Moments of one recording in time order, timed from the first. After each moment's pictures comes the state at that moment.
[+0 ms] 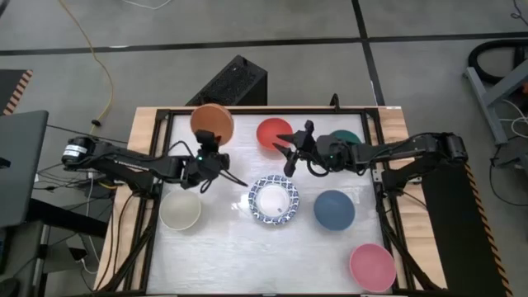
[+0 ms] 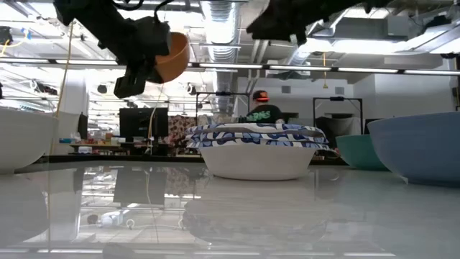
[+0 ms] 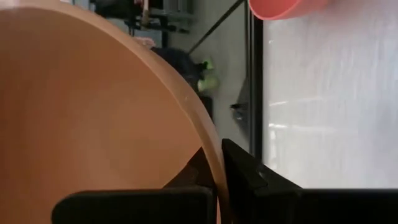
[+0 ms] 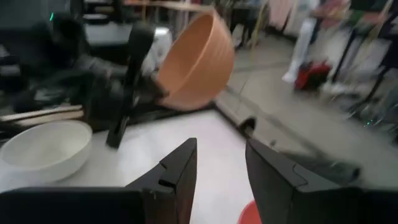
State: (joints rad) left arm -0.06 1.25 0.69 -0.04 -1.18 0.86; right arm -0.01 1.29 0.90 0.29 0.46 0.02
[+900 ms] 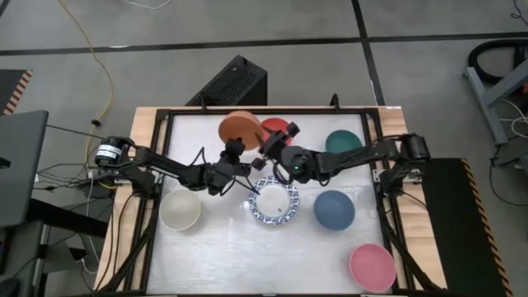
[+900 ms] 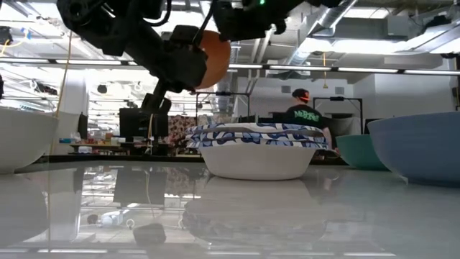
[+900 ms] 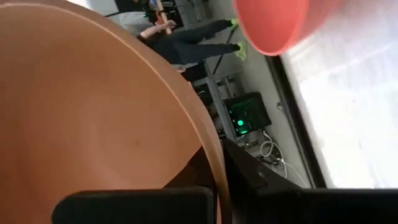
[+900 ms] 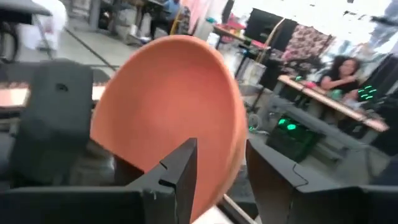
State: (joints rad) left arm -0.06 1.61 0.72 0.67 -1.26 1.60; right arm 0.06 1.68 1.22 0.40 0.94 -0.23
